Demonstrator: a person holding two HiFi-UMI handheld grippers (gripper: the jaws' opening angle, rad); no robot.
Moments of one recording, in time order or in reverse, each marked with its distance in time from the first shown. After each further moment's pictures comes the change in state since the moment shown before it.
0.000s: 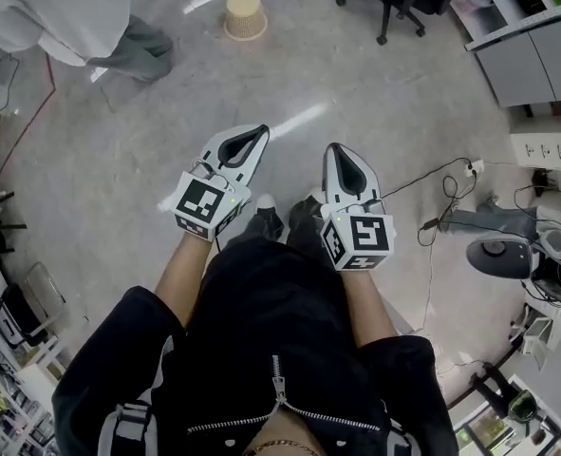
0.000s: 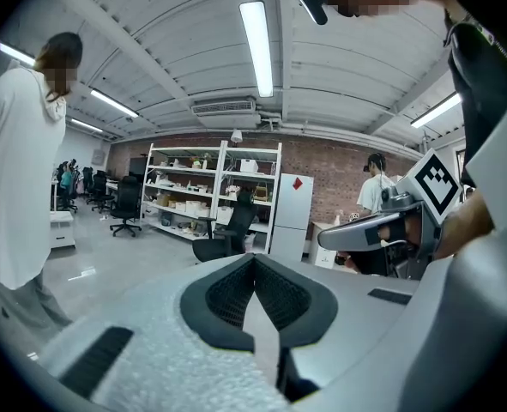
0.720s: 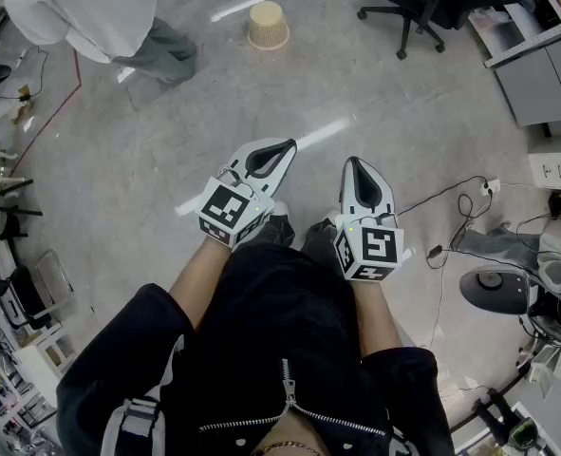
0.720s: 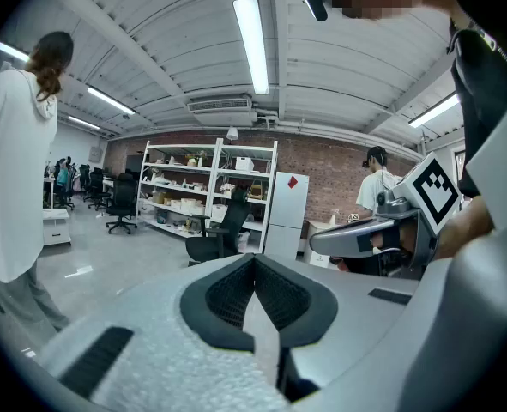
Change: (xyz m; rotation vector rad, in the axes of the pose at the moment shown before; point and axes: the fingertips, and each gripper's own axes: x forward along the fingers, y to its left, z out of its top) left arm 0.016 -0.063 -0.003 -0.005 0.016 -0.026; right arm -0.041 -0.033 -0.014 -0.019 -0.001 -0.029
